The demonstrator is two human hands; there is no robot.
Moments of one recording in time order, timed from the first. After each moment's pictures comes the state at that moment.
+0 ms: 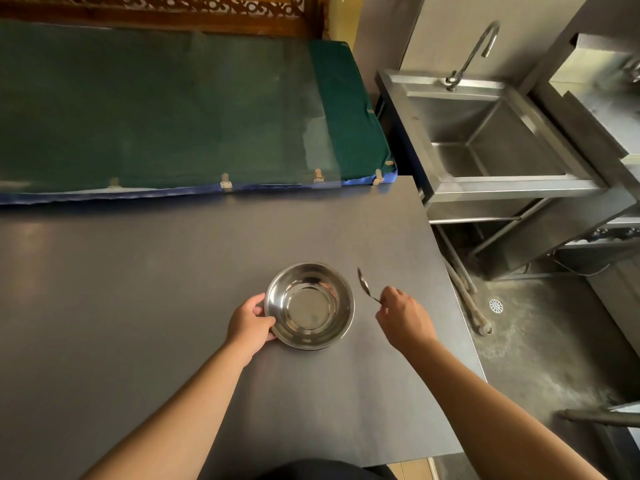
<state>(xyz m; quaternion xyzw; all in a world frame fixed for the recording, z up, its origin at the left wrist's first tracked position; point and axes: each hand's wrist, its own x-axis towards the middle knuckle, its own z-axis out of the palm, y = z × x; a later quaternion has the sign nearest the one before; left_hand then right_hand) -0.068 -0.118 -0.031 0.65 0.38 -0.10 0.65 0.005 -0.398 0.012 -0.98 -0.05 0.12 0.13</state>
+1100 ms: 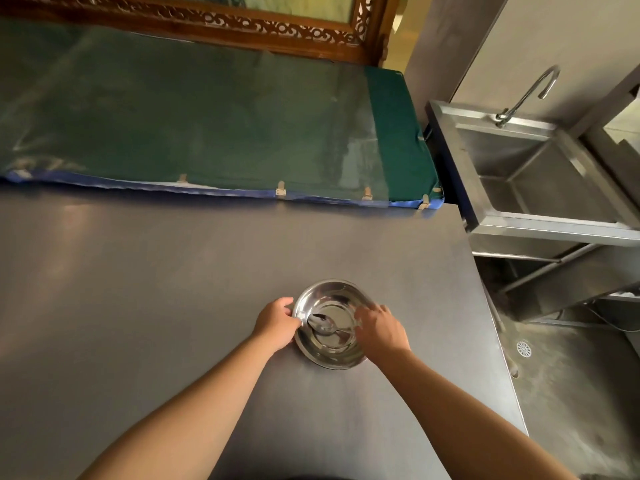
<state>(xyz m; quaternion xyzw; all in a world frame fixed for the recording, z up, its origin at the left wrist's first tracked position) -0.079 -0.072 -0.019 0.73 0.36 -0.14 0.56 -0.014 -0.279 0.002 -0.96 -0.18 0.18 0.08</state>
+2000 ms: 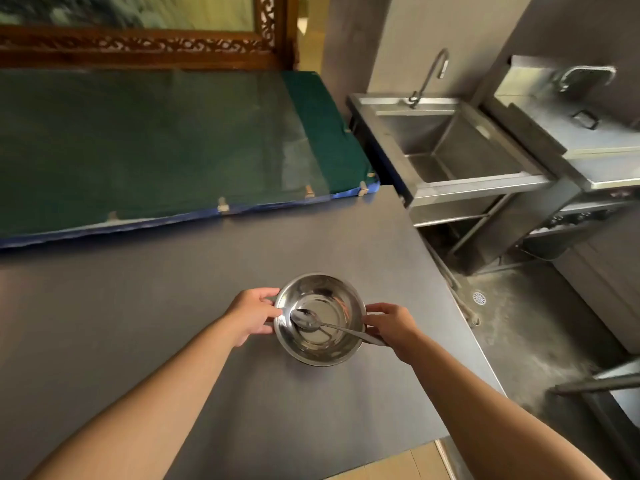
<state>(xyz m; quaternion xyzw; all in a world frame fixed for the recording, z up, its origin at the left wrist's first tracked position) -0.044 -0.061 0.026 0.69 0.25 -0.24 0.64 -0.033 -0.352 0.025 -0.76 0.24 0.25 0.55</state>
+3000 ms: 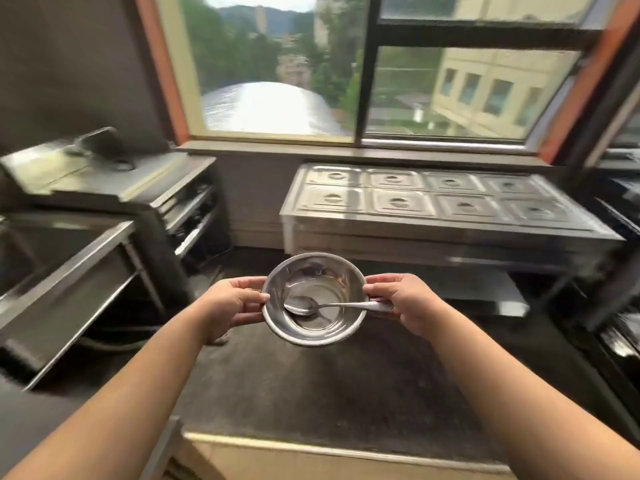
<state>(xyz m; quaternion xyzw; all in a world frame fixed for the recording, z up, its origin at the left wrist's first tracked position) -0.218 -0.704 0.212 0.64 -0.23 -0.52 0.52 -0.499 -0.863 0.210 -0.53 0.44 -0.25 0.68</state>
